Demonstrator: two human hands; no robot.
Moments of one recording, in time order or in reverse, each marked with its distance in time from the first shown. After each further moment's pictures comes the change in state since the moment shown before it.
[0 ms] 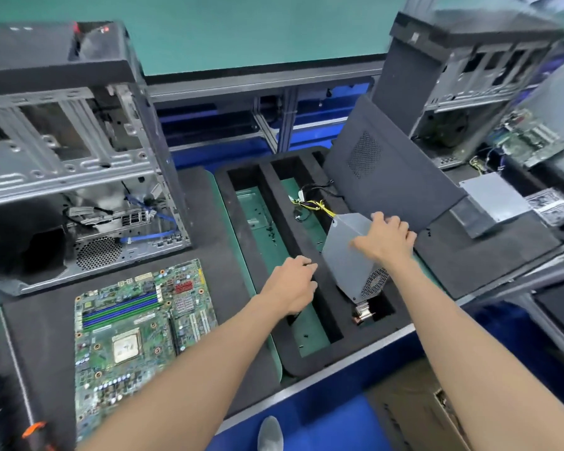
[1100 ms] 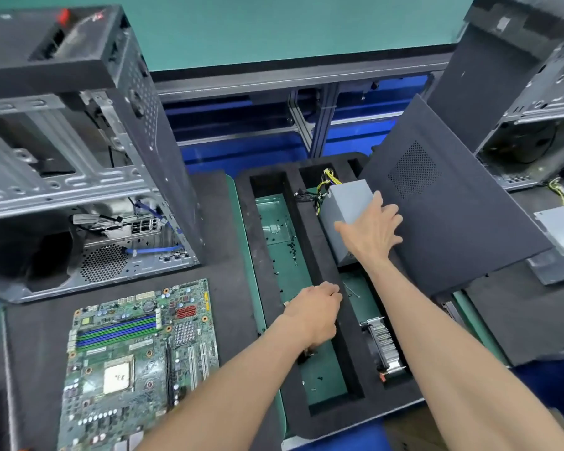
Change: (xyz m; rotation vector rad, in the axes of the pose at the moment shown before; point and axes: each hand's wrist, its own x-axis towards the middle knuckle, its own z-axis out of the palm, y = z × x) left_hand 0.059 -0.010 0.011 0.126 -0.072 0.071; right_hand 0.094 -0.100 0.045 0.309 0.179 -0.060
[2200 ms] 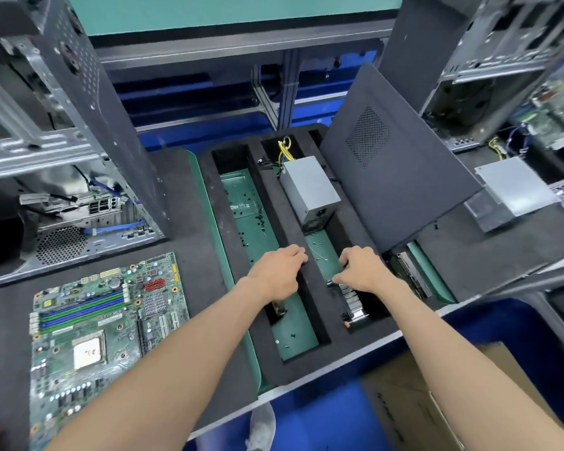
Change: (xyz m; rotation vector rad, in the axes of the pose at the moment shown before) left_hand -0.007 -0.003 -0.001 -0.032 -0.021 -0.006; right_hand -0.065 0.137 -0.017 -0.220 -0.614 -0.097
